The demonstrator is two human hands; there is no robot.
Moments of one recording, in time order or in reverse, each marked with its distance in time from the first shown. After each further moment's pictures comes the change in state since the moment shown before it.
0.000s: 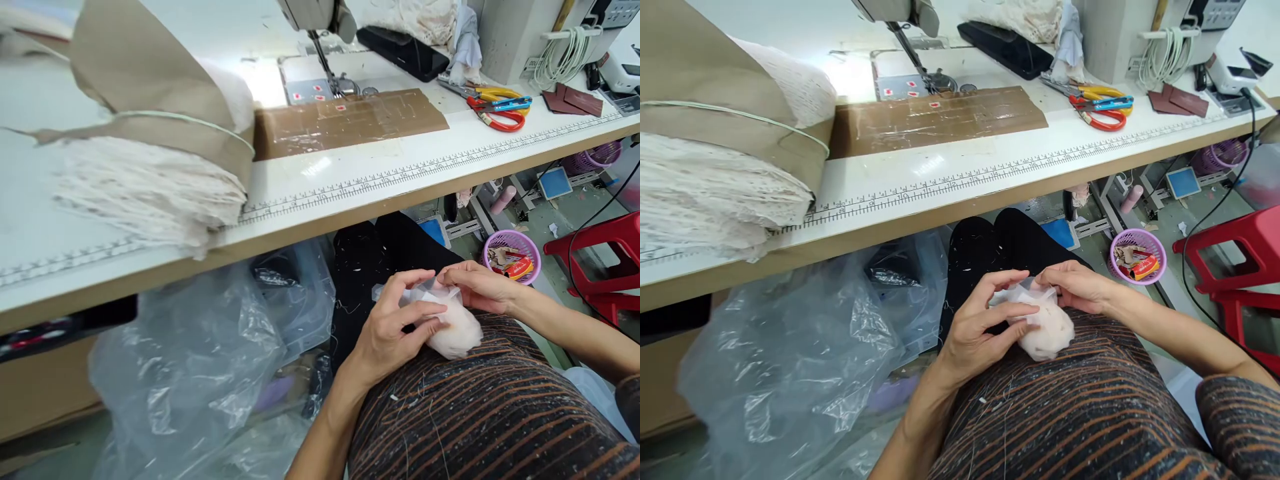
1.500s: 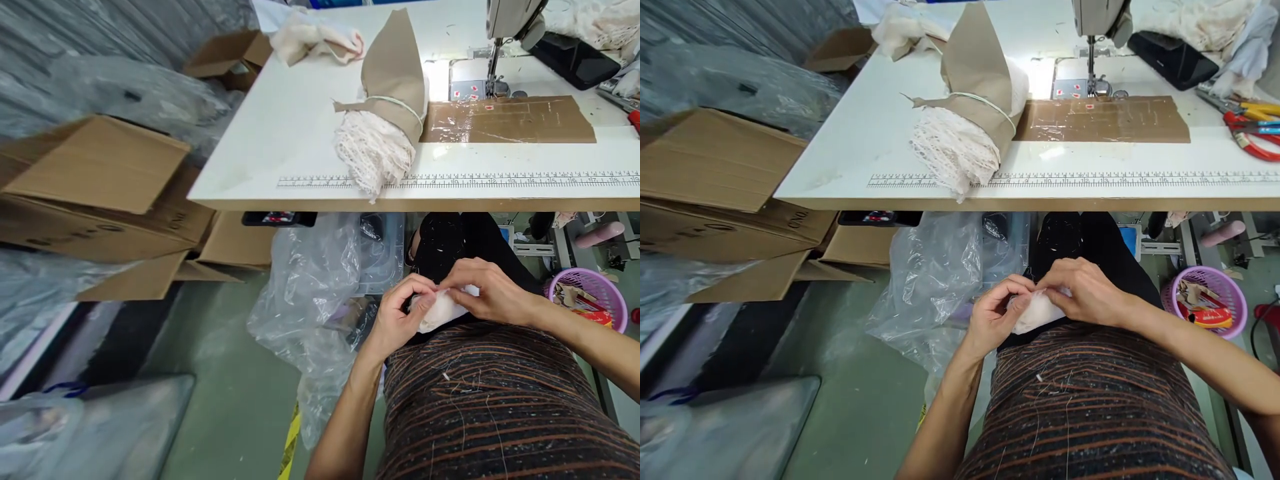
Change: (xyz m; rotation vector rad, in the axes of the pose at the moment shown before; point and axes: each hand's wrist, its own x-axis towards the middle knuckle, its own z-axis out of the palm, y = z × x) left_hand -0.066 -0.007 -0.036 -0.013 0.377 -0.379; right_hand 0.052 -0.002 0.053 -1.302 -0.518 -0.988
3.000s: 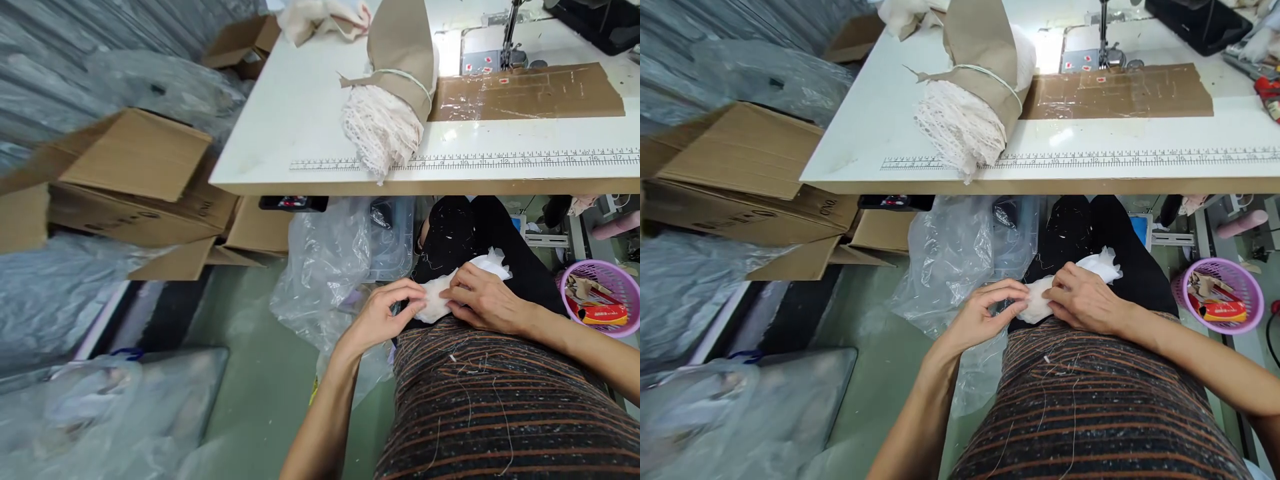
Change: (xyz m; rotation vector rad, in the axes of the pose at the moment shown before) left_hand -0.021 0.002 -0.035 0.259 -0.243 -0.037; right_hand -0.025 0.009 0.041 -0.329 -0.021 -0.198
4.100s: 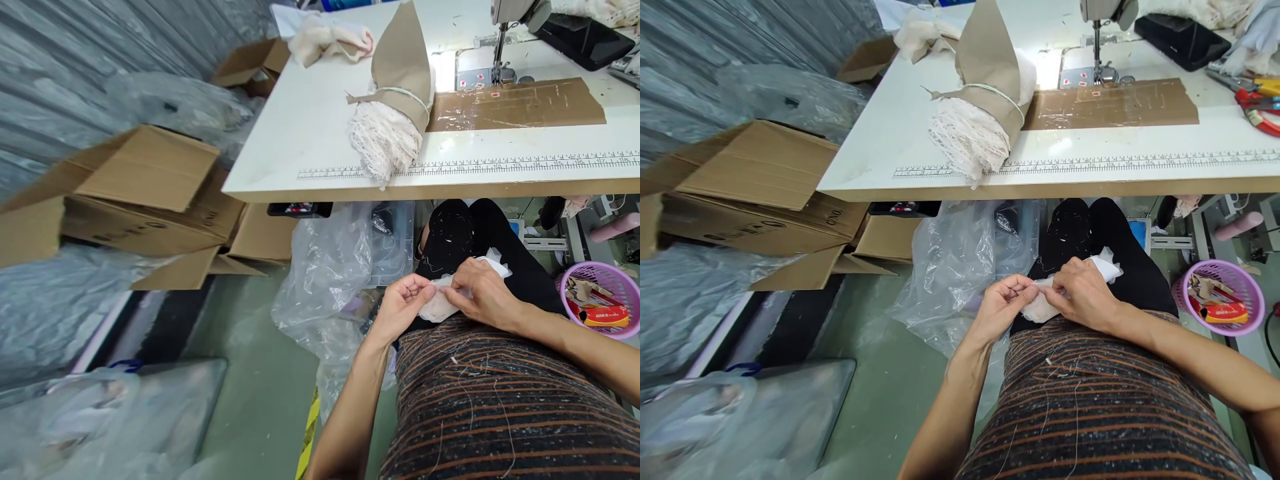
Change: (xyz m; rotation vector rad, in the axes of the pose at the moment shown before) left_hand 0.013 0.009 0.029 -0.669 0.204 -0.501; right_hand 0.012 -0.012 -0.002 0.072 0.056 0.350
